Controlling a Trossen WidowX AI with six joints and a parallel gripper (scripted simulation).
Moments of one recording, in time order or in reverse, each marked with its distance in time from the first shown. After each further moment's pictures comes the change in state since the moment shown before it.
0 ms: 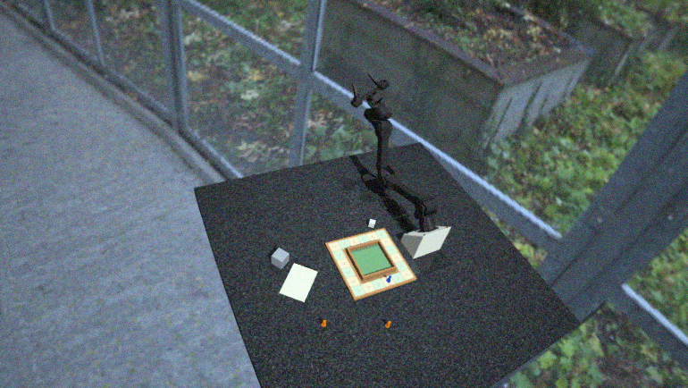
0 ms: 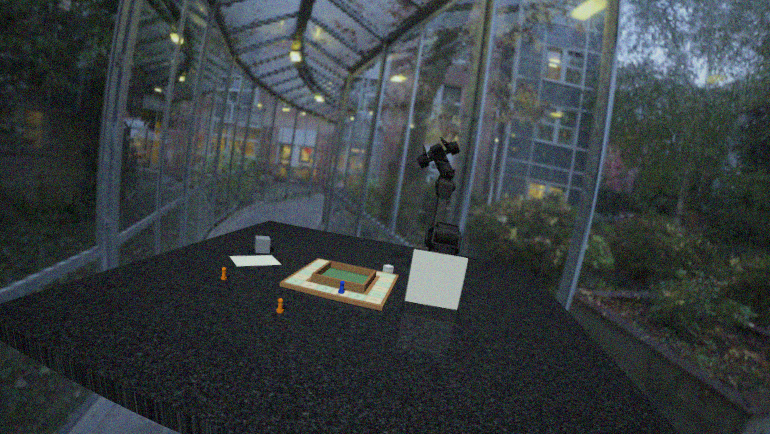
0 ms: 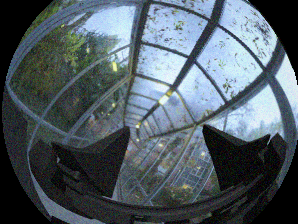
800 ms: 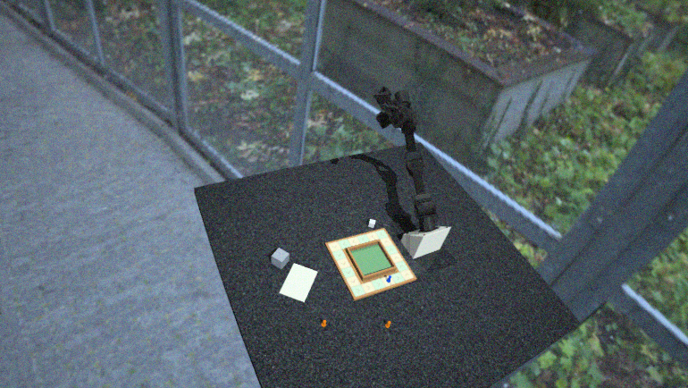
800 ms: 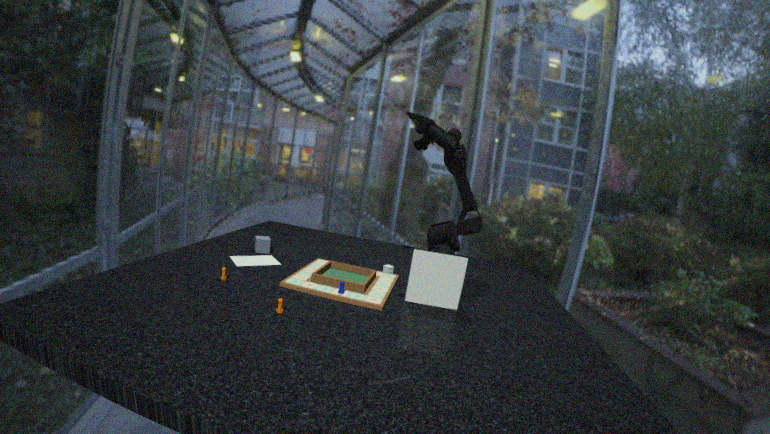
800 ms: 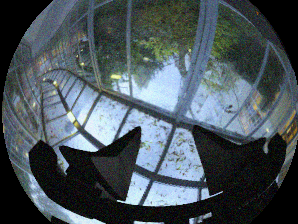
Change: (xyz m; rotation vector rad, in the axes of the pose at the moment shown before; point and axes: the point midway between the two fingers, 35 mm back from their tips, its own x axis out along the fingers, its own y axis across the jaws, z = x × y) arm -0.050 0.039 0.274 -1.752 -0.846 -0.087
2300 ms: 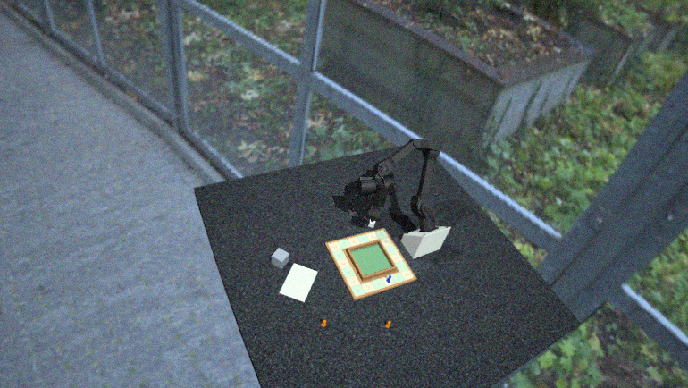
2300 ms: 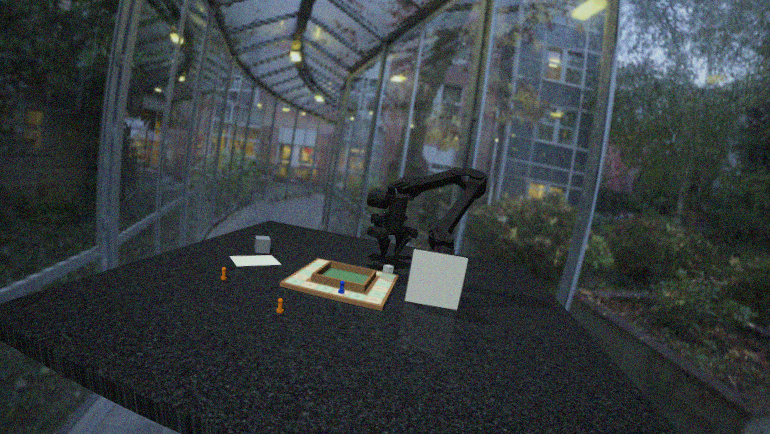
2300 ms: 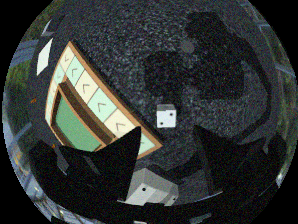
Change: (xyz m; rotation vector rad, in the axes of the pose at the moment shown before) arm -0.212 -0.193 0.380 -1.301 -0.655 -2.248
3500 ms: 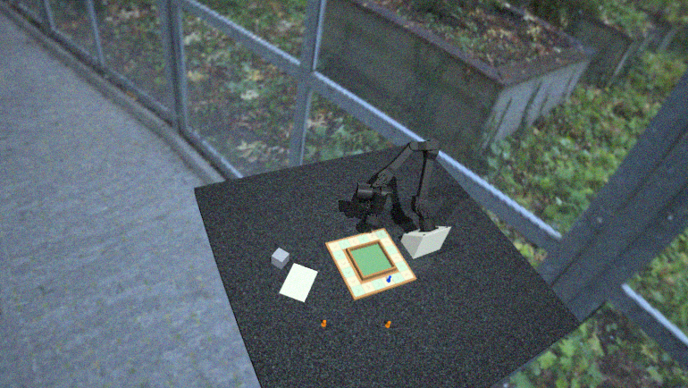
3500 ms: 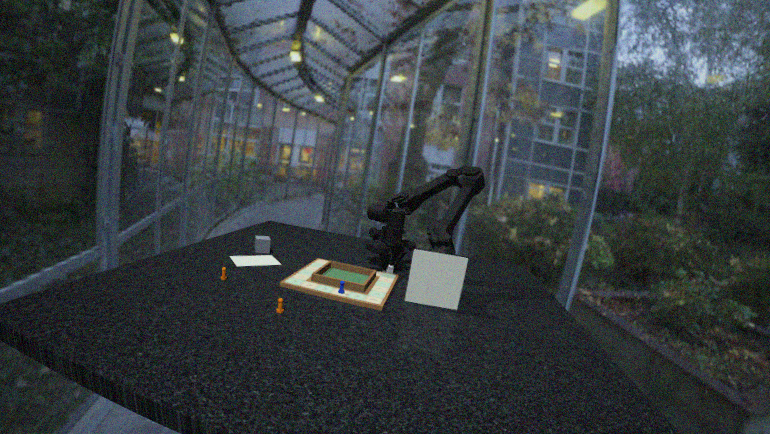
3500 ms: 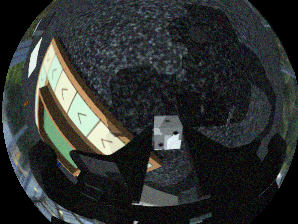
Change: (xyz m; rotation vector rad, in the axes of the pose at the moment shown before) arm 0.047 -0.002 -0.002 -0.006 0.001 -0.017
